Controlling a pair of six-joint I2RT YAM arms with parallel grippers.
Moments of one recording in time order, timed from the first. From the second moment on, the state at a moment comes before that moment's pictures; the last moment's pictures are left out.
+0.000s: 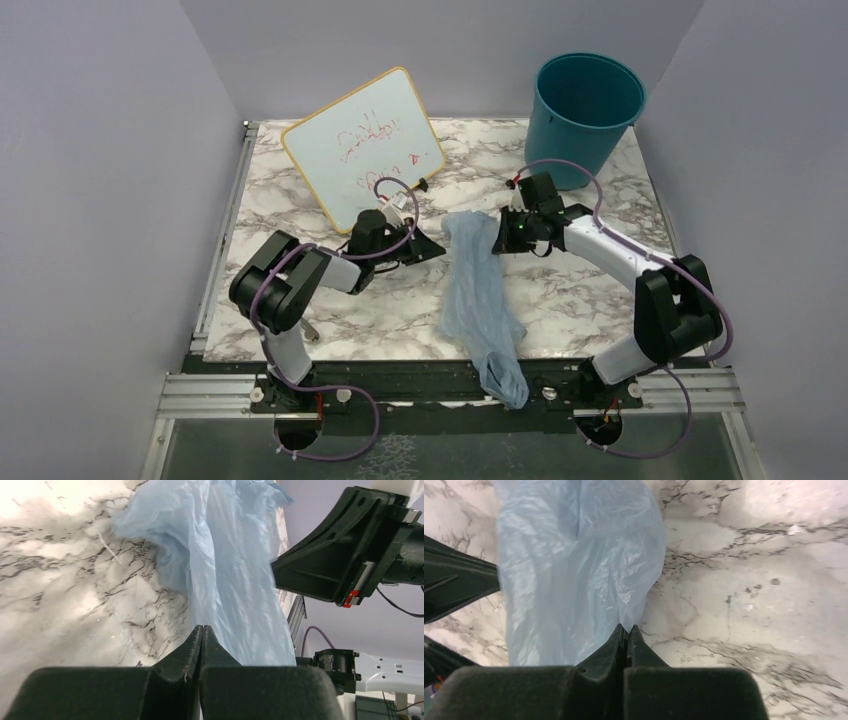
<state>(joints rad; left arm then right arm) -0.52 1.80 0.63 0.86 0.54 -0.91 0.40 1.56 0.99 -0.42 -0.25 0.34</state>
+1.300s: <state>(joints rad) -0.57 1.56 0.62 0.48 0.34 -0.72 0.39 1.42 0.93 -0.47 -0.09 0.29</state>
